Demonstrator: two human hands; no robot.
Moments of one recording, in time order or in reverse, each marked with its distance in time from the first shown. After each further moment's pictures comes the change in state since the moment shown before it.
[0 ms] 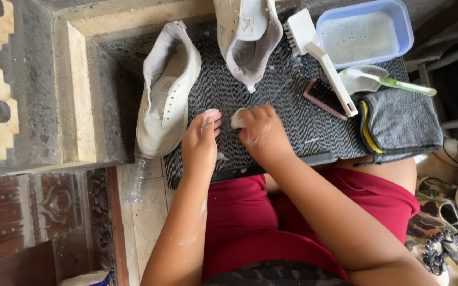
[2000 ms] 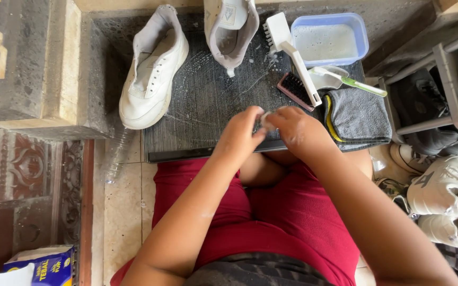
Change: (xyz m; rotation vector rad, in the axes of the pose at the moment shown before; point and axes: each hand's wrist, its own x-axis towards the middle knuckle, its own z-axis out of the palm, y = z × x) left_hand -0.032 -0.038 0.095 0.550 -0.335 0.546; right_hand -0.100 0.094 -0.064 -0.177 -0.033 -0.205
